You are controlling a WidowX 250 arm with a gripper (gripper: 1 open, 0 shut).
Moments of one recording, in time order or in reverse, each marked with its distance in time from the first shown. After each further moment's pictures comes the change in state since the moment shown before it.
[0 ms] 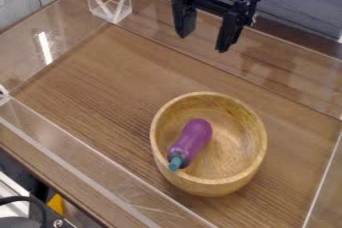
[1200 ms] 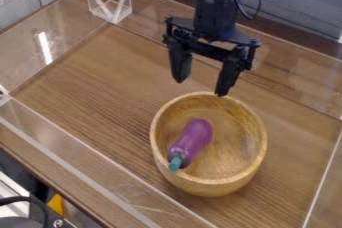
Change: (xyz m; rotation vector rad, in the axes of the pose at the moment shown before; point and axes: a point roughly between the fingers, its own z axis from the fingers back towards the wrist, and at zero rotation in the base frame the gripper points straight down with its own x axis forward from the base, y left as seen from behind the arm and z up) arm -0.027 -0.024 -0.037 -0.030 0.096 0.072
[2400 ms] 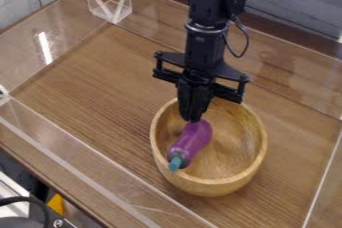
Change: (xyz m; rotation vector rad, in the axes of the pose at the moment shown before) arm -0.019 -0.001 -0.032 0.004 0.039 0.076
